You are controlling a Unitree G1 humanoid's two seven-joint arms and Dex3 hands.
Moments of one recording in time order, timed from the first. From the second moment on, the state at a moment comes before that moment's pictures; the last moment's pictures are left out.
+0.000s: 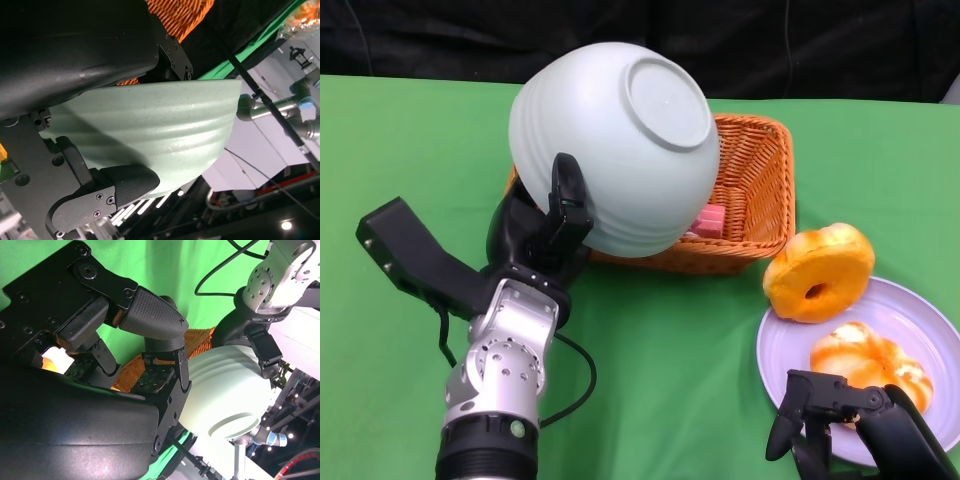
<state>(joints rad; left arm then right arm) -0.56 -0.28 0.34 0.55 -0.74 0.15 -0.10 0.23 -0.14 0.13 0.03 -0.30 -0.63 0.03</state>
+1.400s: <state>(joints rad) -0.33 0.02 0.03 0.24 -0.25 -0.27 -0.55 0.23 -0.14 0.12 0.03 -0.29 -0.63 0.03</state>
